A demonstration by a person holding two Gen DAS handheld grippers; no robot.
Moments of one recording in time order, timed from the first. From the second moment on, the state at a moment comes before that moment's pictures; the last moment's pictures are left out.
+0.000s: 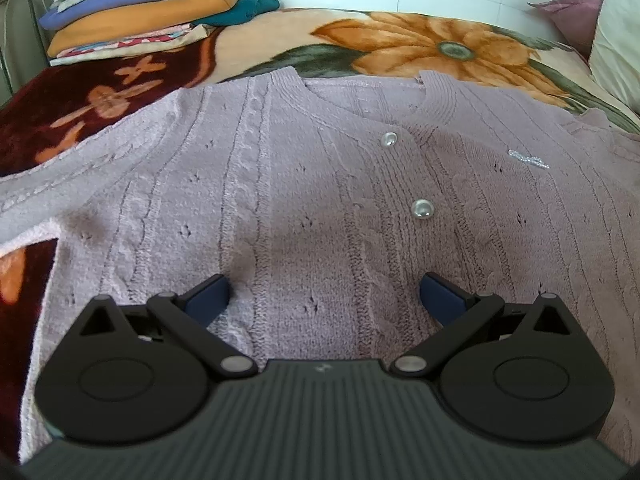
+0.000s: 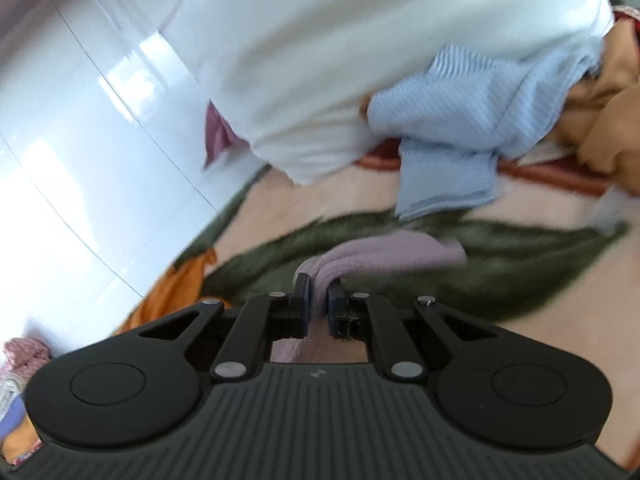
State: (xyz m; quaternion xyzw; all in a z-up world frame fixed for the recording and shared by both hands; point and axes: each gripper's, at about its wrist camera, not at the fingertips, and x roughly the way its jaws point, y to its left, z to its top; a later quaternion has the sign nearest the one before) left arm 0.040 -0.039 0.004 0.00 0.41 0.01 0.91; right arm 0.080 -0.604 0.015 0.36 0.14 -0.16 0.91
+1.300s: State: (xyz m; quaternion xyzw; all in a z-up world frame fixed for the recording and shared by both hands) left arm 0.006 0.095 0.083 0.00 0.36 0.08 0.93; right arm 0.064 -0.208 0.145 0.28 0.14 0.16 0.94
